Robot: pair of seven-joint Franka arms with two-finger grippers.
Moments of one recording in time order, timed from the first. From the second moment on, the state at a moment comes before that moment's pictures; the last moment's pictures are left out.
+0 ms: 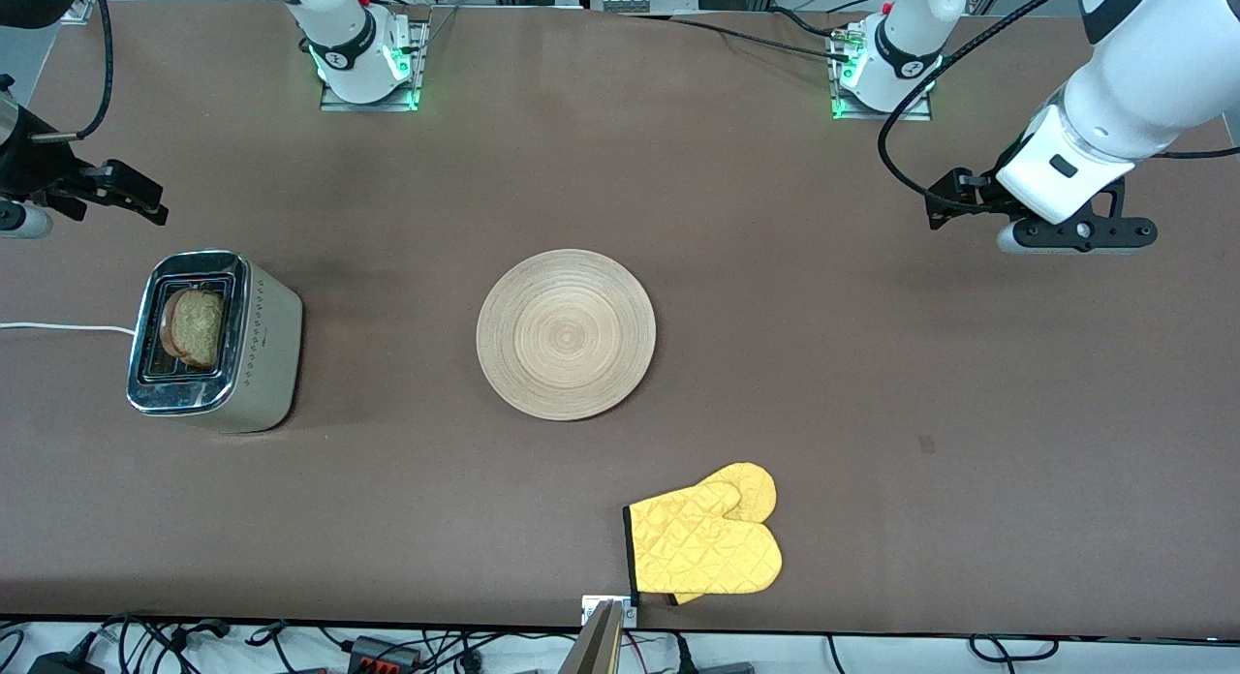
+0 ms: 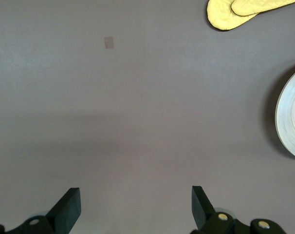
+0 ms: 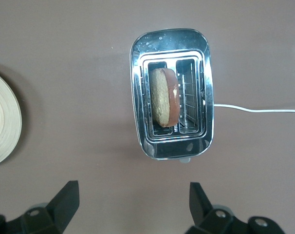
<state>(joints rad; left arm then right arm) -0.16 0.01 -0.04 -1.68 -0.02 1.61 -0.23 -0.06 -0.07 0.01 -1.78 -0.04 1.70 -0.01</state>
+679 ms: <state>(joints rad) -0.16 0.01 -0.04 -1.68 -0.02 1.61 -0.23 -0.06 -0.07 -0.02 -1.78 0.00 1.69 -0.01</state>
